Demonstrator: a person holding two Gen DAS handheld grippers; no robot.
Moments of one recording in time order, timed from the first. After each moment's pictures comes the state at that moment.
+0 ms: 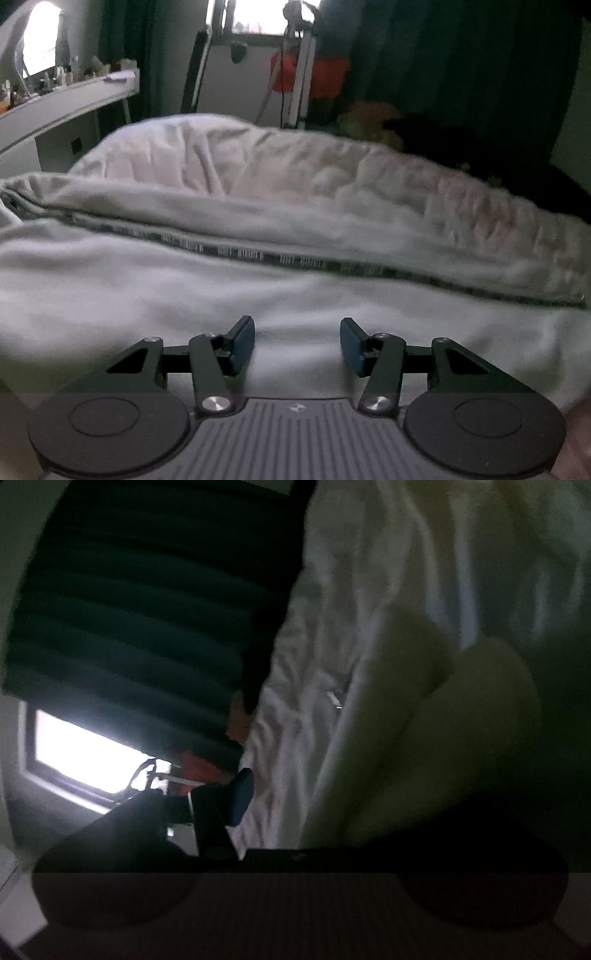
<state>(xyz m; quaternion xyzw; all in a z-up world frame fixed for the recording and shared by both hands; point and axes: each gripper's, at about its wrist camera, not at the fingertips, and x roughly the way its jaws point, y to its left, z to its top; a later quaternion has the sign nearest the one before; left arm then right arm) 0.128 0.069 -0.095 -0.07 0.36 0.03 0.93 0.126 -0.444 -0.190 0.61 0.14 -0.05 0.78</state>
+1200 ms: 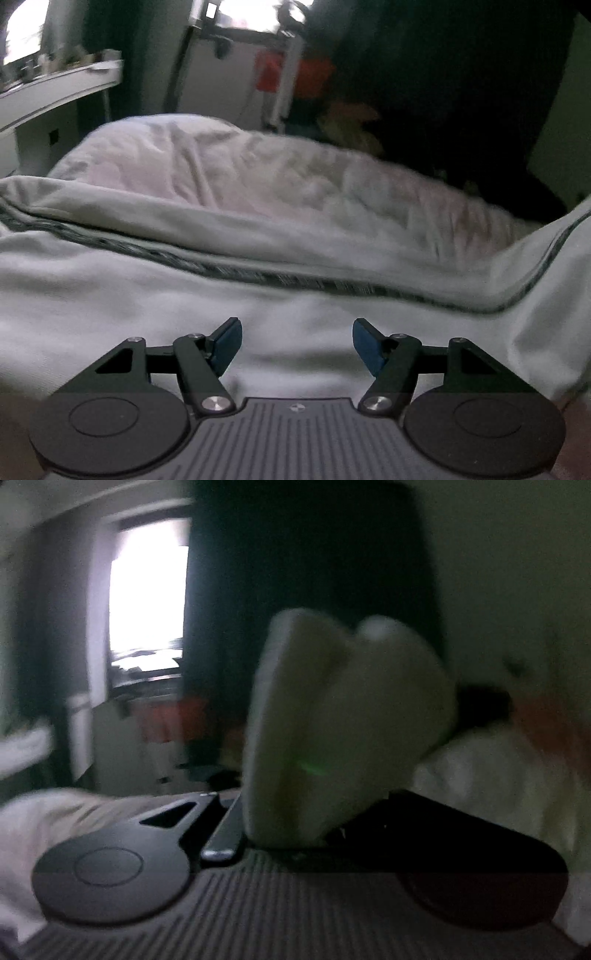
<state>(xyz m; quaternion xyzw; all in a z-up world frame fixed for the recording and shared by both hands) 0.121 0.116 -0.066 -0.11 0.34 -0.01 0.93 0.107 -0.190 -0.035 0.00 0.04 -0.05 1.00</state>
